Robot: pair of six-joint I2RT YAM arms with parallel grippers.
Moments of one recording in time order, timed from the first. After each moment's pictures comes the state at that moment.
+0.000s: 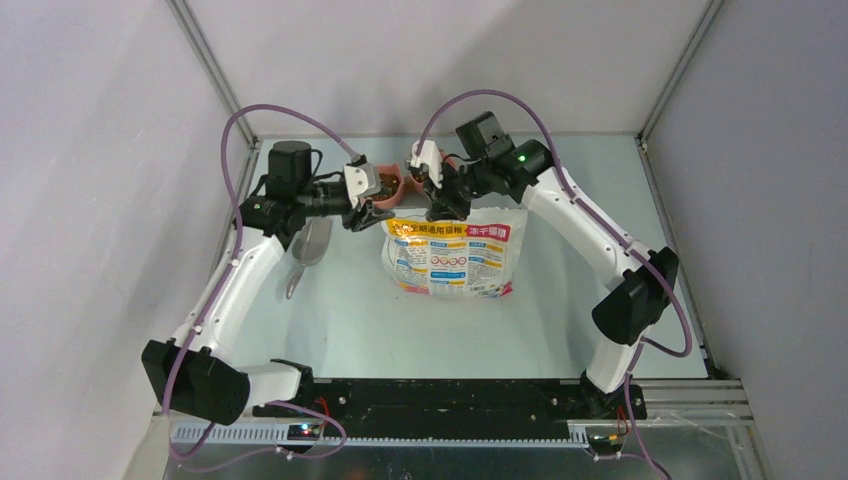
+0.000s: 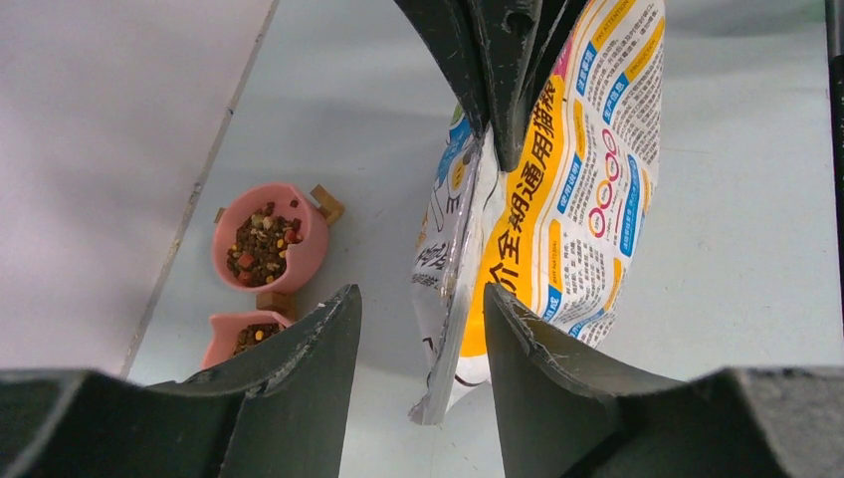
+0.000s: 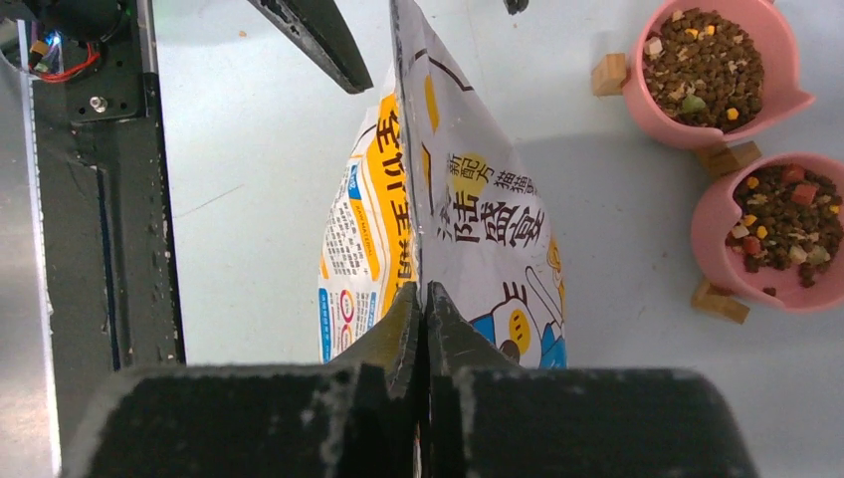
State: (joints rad) left arm -0.25 1.25 1.25 -0.54 0.92 0.76; right arm 0.67 1.77 1.89 -0.93 -0.60 -0.58
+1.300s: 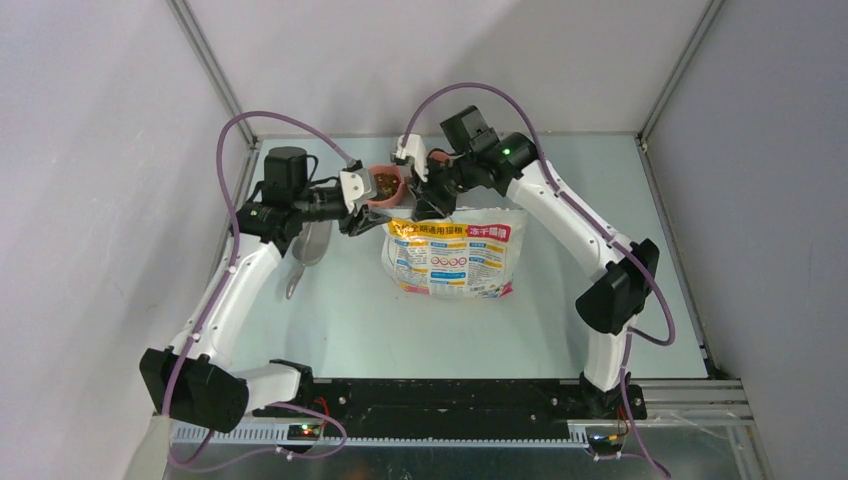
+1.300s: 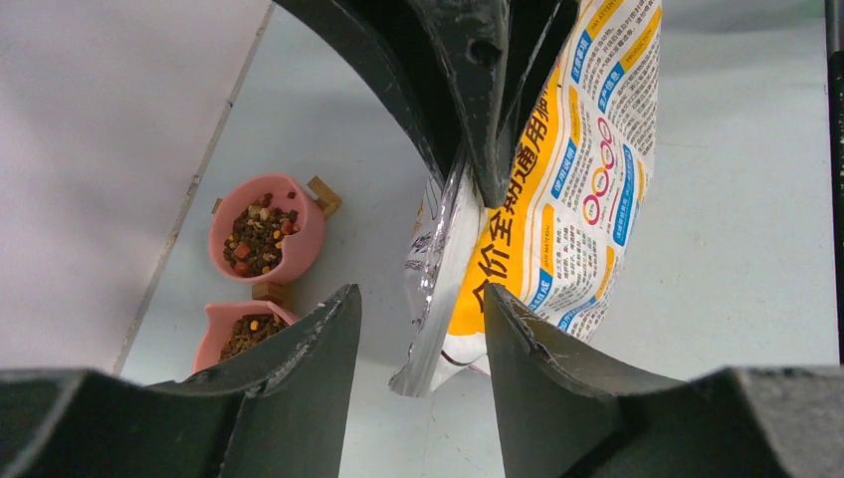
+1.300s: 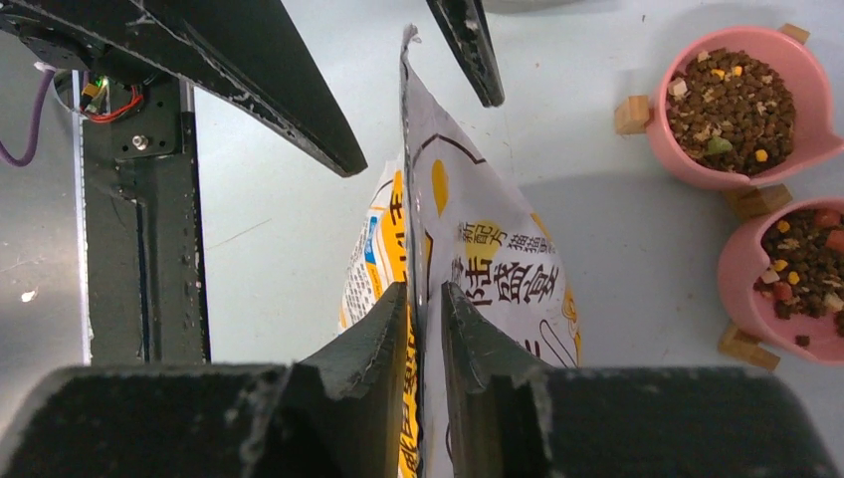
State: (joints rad) left arm -0.22 1.21 1.21 -0.53 0.93 0.76; right arm 0.70 1.88 2.04 -0.97 -0.64 -0.51
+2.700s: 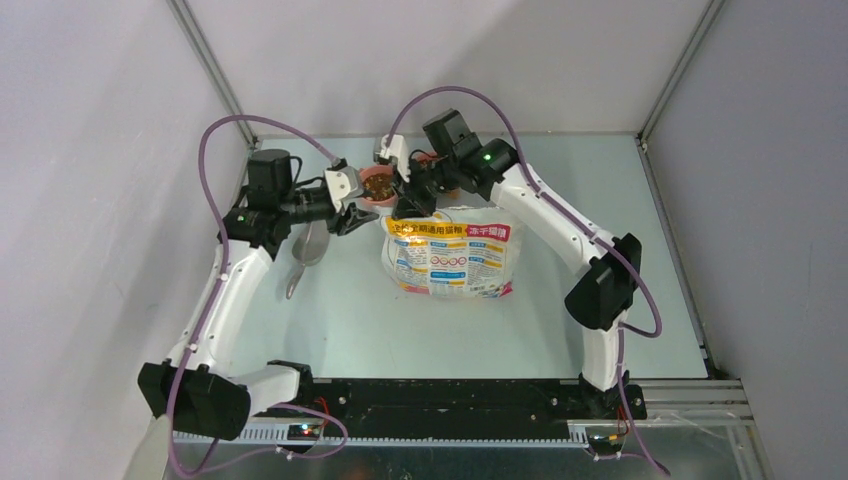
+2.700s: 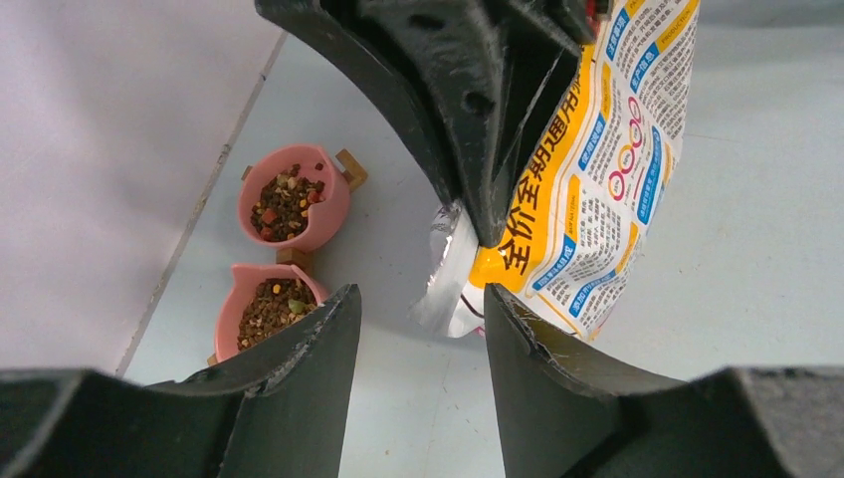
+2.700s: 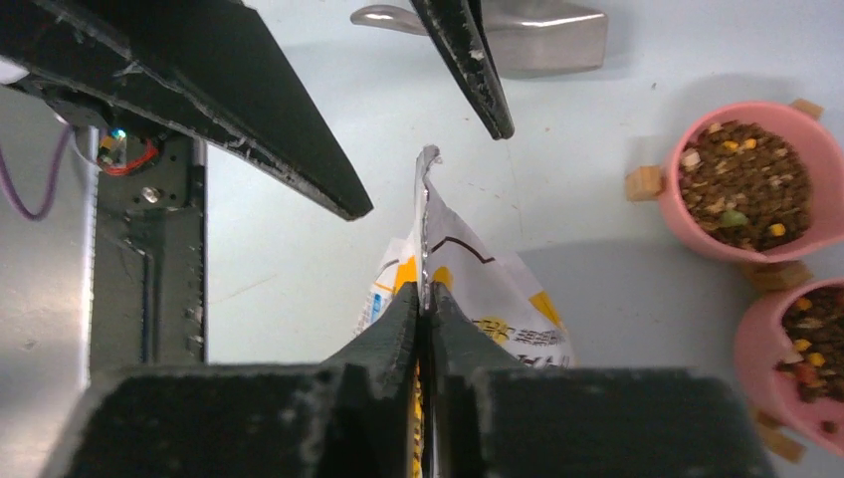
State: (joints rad) left arm -0.14 1.17 1.19 -0.55 0.93 0.76; right arm 0.74 1.94 2.06 -0.84 -0.67 -0.44
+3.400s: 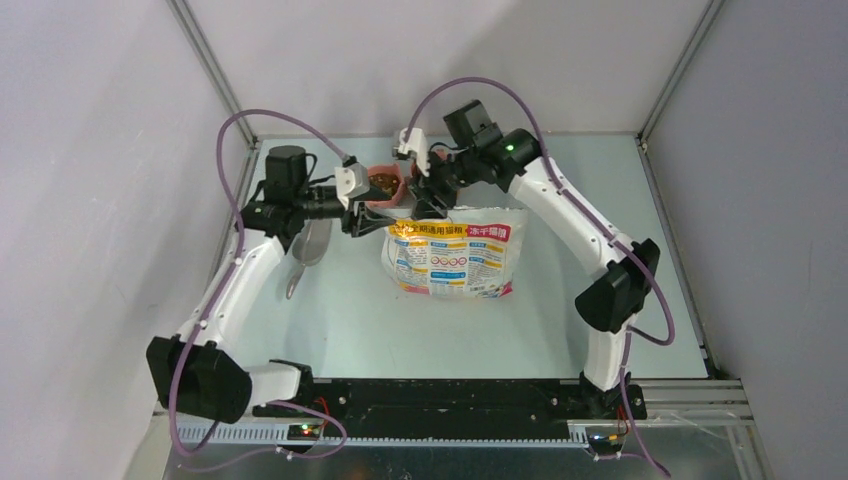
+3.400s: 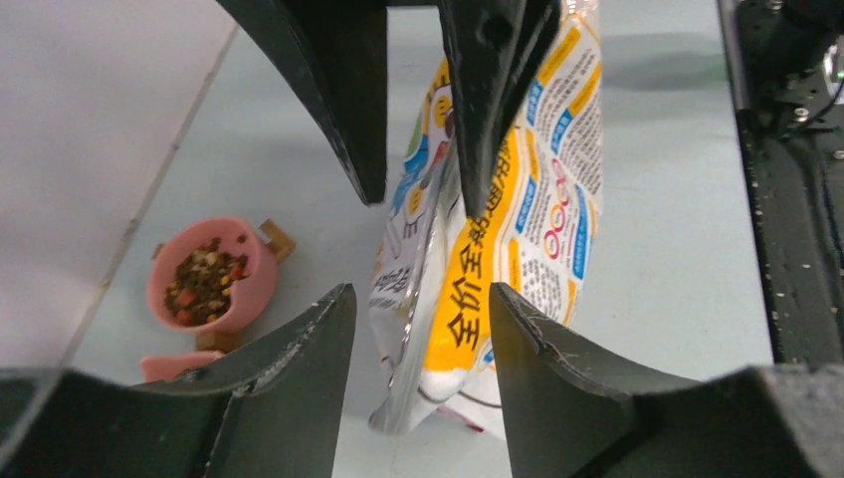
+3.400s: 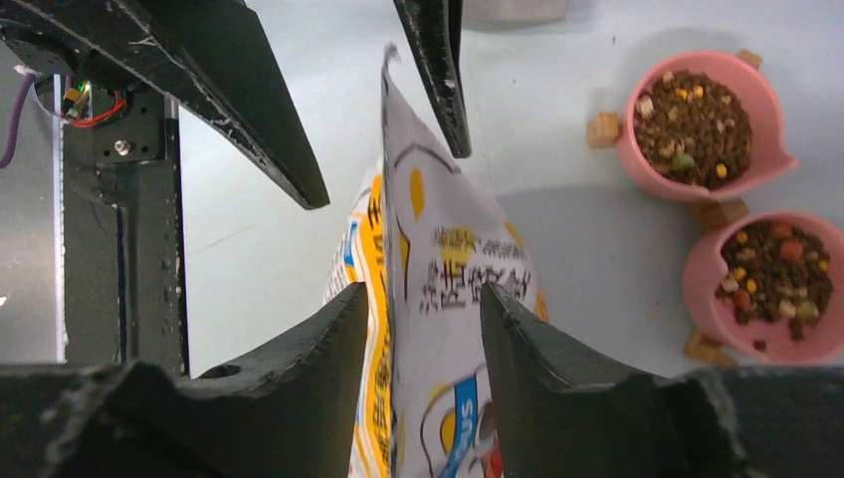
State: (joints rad) left arm -0.18 1.24 1.16 -0.43 1.09 0.67; right arm 0.69 1.90 2.08 -0.95 -0.64 -0.53
